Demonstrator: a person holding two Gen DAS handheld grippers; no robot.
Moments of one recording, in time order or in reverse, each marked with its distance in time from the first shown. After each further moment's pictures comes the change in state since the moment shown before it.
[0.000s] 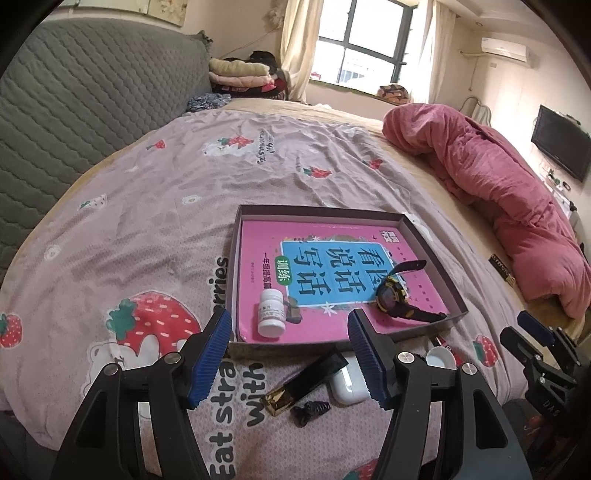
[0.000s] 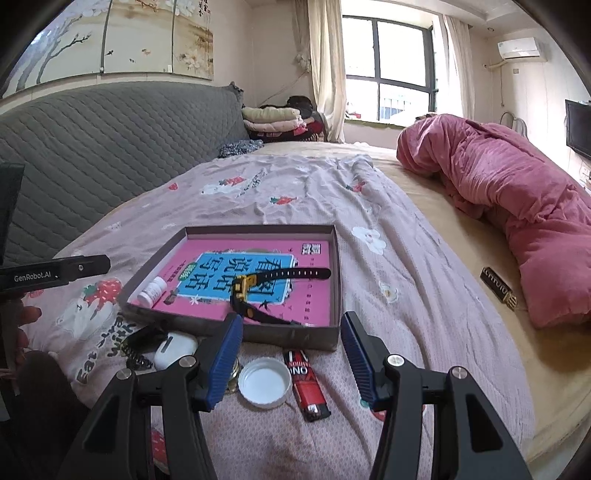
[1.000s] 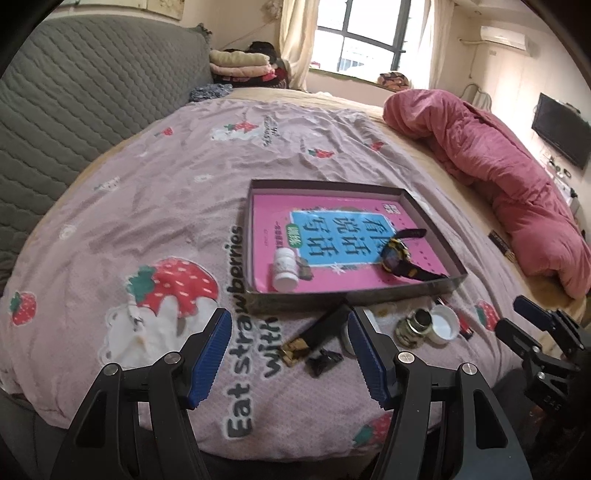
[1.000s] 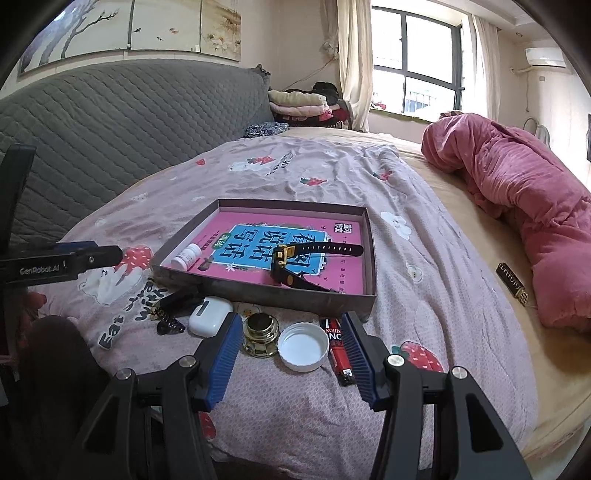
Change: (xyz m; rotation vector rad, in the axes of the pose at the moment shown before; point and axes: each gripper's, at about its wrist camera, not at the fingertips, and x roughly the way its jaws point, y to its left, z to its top) left arm -0.024 0.010 -0.034 0.021 0.053 0.013; right arm -0.015 0.032 -0.015 -0.088 0.059 0.058
